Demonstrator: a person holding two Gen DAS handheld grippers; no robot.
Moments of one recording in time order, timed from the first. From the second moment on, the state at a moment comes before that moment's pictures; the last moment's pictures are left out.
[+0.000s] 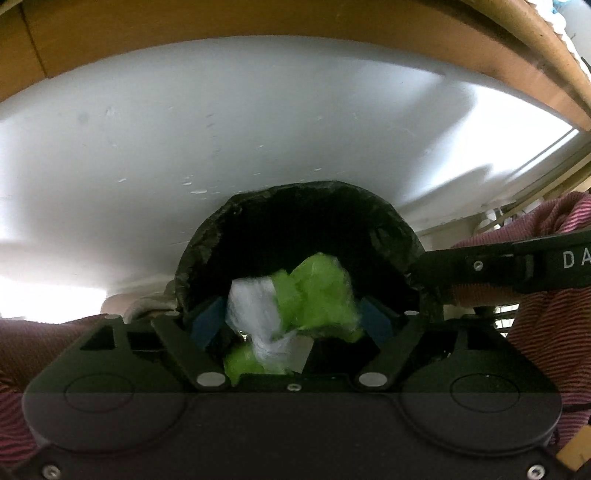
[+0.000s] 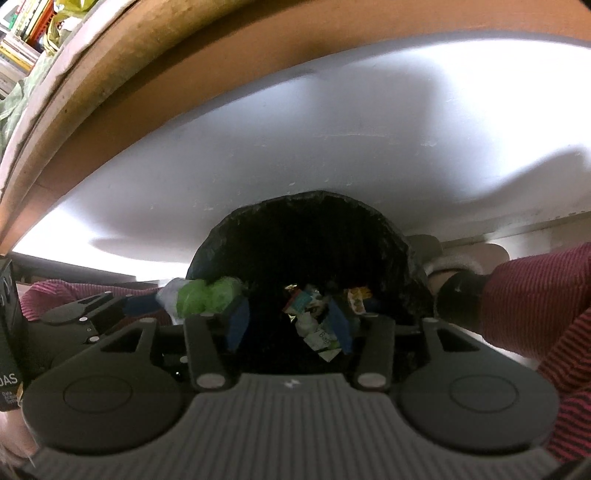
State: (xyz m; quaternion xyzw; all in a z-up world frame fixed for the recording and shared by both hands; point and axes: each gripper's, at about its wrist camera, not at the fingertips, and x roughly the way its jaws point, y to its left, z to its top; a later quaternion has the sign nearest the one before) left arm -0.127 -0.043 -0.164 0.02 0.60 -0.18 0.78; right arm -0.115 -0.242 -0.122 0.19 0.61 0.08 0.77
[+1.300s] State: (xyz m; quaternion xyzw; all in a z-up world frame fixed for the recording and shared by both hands) left arm -0.133 -0.036 -0.021 0.03 0.41 -0.21 0.88; right arm -0.114 -0.241 0.009 0.10 0.46 0.19 0.86
